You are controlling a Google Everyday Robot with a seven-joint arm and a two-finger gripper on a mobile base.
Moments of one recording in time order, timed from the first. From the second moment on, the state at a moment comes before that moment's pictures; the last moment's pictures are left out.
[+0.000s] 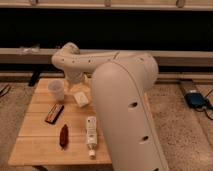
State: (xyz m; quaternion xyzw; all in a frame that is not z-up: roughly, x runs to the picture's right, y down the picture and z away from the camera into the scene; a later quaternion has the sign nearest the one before) arm -0.146 -0.008 0.849 -0.18 0.20 0.62 0.73
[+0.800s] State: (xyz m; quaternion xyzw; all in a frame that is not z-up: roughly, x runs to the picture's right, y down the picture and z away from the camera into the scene) arm -0.171 0.010 0.905 -0.19 0.21 0.60 0.75
